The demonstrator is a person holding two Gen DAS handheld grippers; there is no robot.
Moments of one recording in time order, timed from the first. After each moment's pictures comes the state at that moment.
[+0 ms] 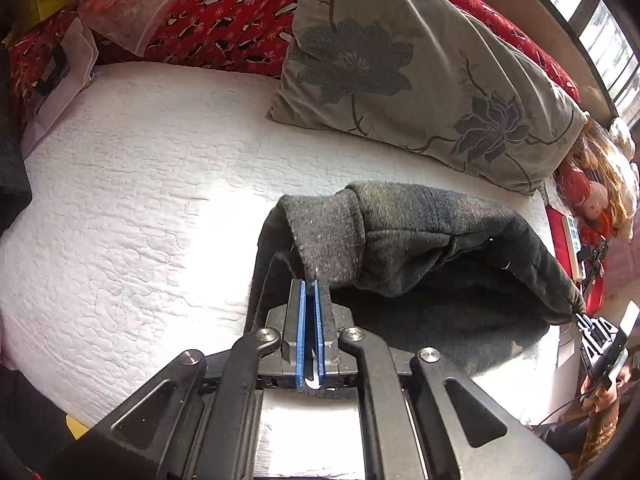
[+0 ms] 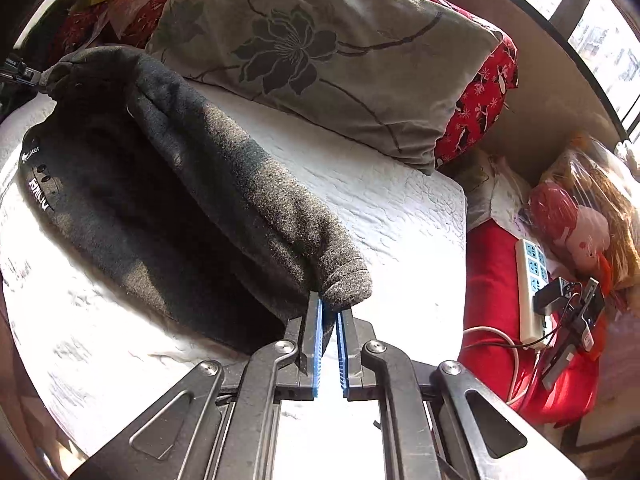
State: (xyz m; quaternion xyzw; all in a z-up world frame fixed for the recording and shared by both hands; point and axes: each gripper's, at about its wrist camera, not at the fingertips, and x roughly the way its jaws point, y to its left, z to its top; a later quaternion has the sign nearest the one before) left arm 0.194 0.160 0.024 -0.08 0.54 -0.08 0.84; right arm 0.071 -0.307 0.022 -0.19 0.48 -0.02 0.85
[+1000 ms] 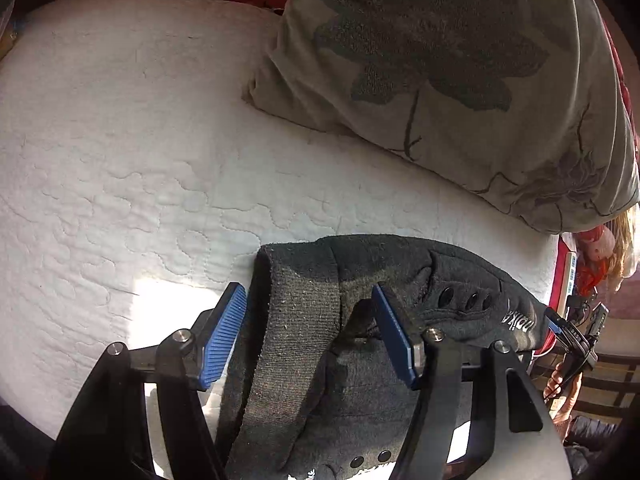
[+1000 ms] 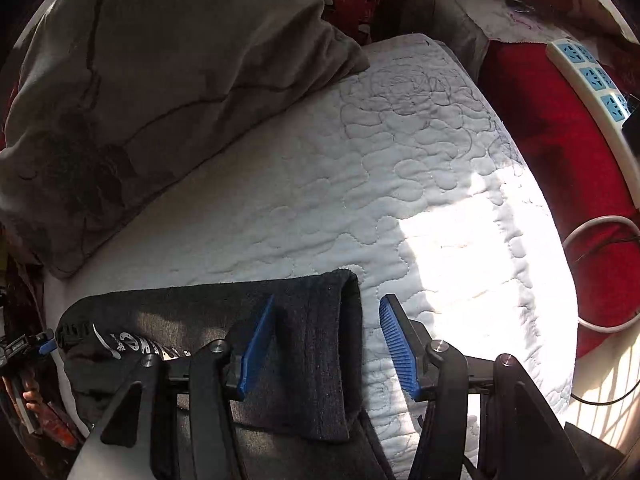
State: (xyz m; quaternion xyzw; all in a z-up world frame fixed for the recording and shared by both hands) left arm 0.384 0.145 -0.053 -0.14 0.67 -0.08 0.72; right arm 0.237 -0.450 -0.038 0.24 0.59 -0.13 0.76
